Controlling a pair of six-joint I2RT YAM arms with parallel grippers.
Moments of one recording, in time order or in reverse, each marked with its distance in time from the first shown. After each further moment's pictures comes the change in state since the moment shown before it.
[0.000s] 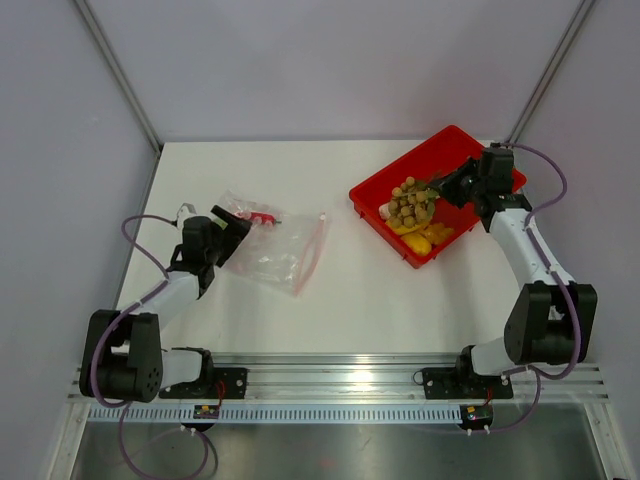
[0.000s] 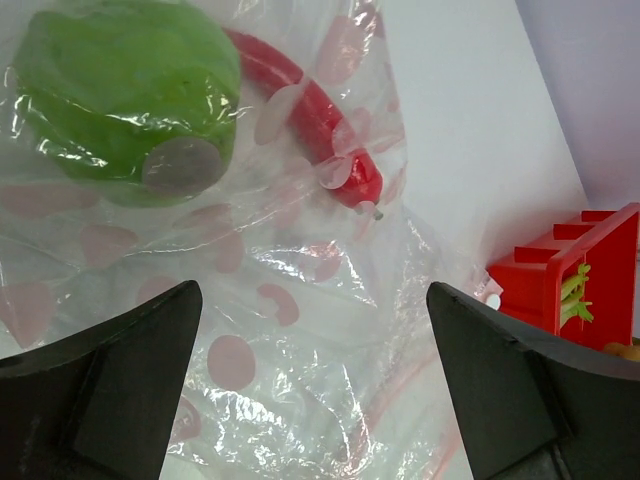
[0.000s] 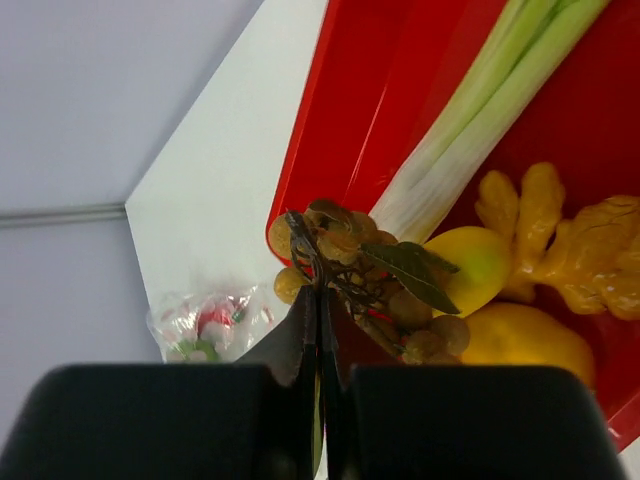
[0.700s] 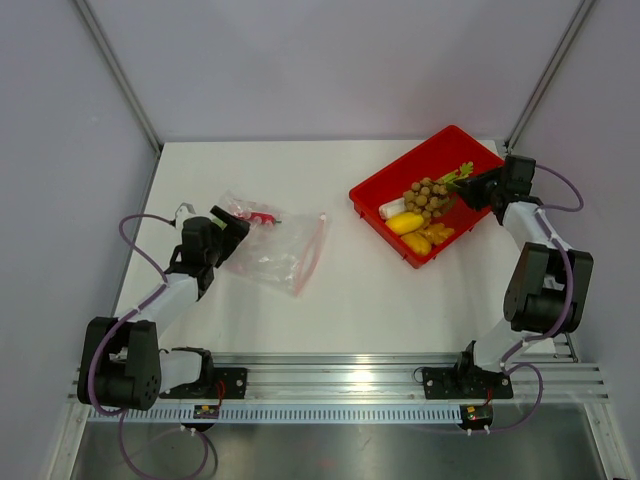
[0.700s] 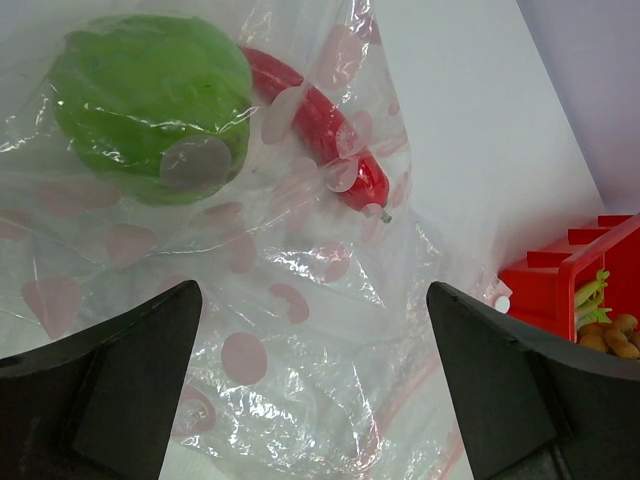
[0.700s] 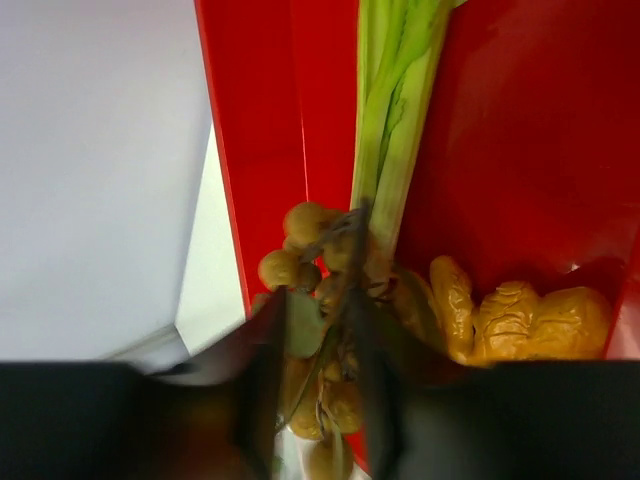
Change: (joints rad) left arm -0.018 -0.053 0.000 -0.041 -0.051 0.036; right arm -0.218 0.224 -0.002 0.141 -0.026 0.230
